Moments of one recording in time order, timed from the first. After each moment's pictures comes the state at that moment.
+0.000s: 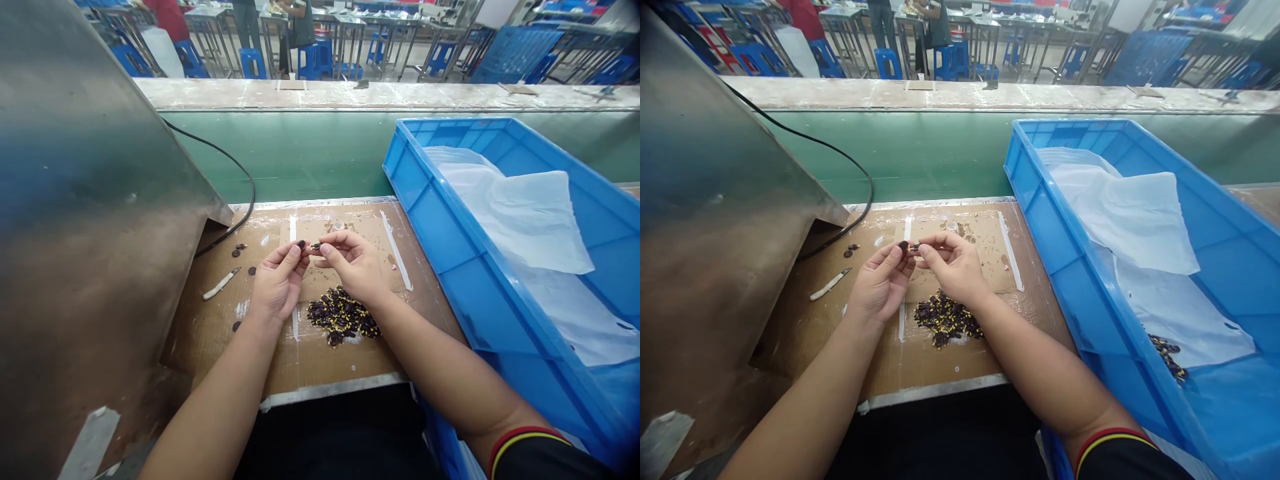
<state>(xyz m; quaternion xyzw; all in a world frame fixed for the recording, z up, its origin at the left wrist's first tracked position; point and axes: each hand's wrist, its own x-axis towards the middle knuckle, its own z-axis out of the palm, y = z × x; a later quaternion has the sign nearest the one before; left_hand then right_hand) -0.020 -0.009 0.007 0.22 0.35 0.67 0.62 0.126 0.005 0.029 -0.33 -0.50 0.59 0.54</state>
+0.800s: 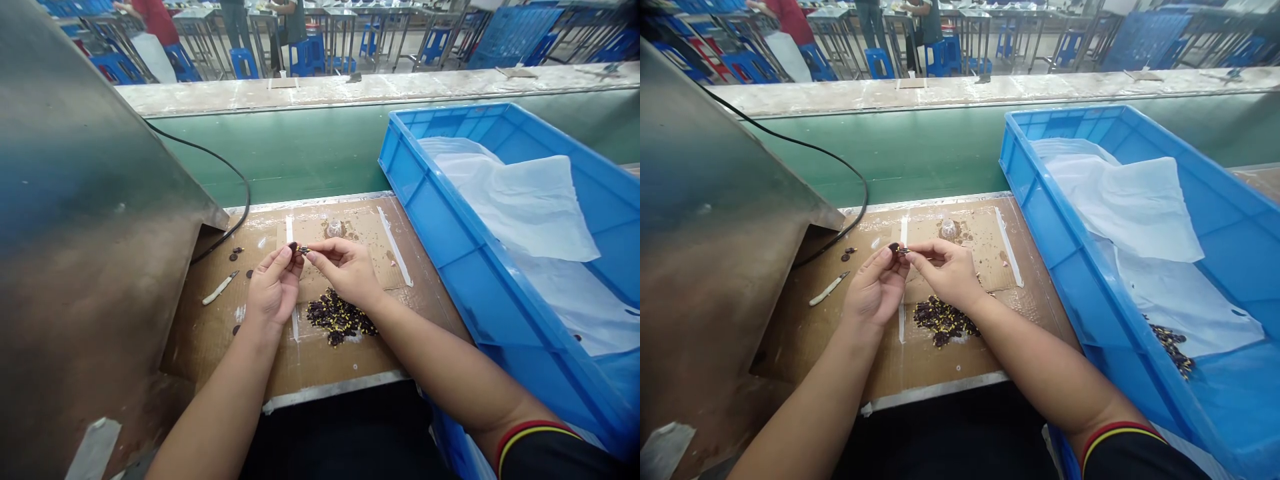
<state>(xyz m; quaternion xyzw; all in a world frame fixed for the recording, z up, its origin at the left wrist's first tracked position) -0.021 -0.009 0.010 0.18 0.34 0.68 0.62 0.122 0.003 0.016 -0.34 -0.56 0.52 0.55</state>
